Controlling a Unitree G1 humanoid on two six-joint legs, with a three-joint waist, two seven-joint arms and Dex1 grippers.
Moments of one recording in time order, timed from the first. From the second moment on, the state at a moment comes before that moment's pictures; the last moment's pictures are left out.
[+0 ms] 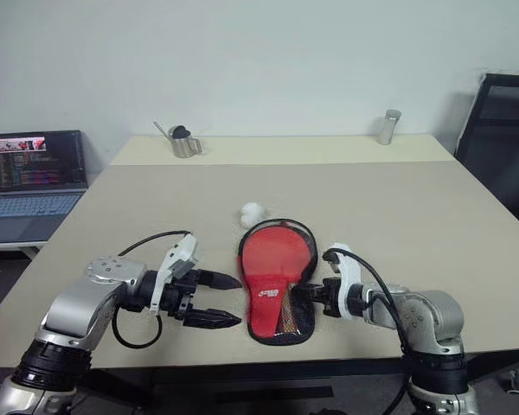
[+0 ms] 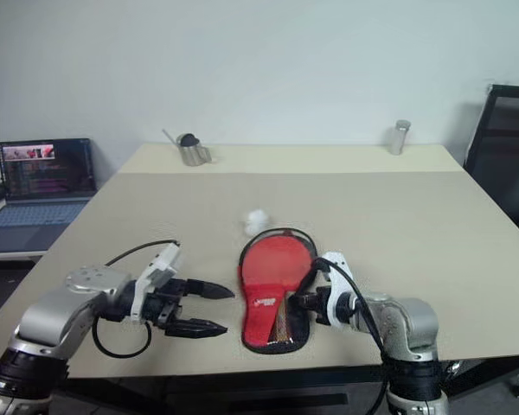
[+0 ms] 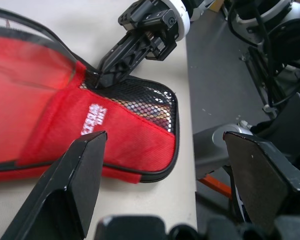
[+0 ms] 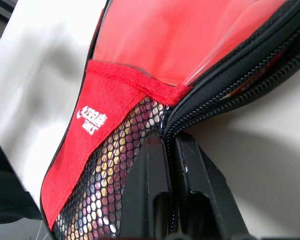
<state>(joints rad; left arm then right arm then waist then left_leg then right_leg) -0.37 0.84 -0.03 -0.13 -0.52 0.60 -1.43 -0.44 -0.08 -0.13 -0.36 0.49 1.51 0.34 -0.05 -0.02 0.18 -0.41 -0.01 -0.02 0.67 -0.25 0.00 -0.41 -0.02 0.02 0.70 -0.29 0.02</state>
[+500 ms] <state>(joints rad) -0.38 0.85 -0.04 -0.14 -0.54 0.62 -1.43 -0.29 0.06 -0.24 -0.56 0.51 1.60 0.19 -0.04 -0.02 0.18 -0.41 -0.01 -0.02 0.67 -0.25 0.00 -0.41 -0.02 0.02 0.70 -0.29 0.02</state>
